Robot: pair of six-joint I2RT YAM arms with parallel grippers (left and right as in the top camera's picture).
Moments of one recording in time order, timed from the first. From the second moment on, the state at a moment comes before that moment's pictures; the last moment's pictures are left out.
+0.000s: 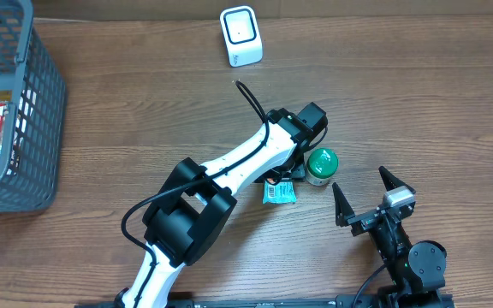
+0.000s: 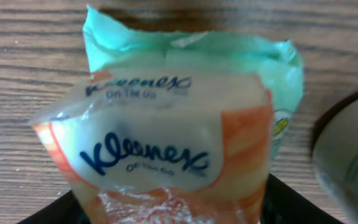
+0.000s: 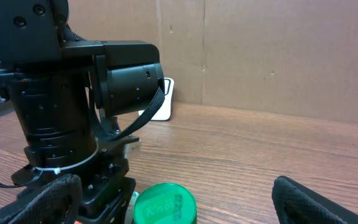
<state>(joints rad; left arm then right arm) -0.78 2.19 1.69 -1.06 -0.01 -0.80 0.16 0.01 0.02 -0.02 -0.18 0.02</state>
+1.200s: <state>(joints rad) -0.67 2.19 1.86 -1.26 0.04 -0.68 0.16 0.01 0.02 -0.02 -0.18 0.02</state>
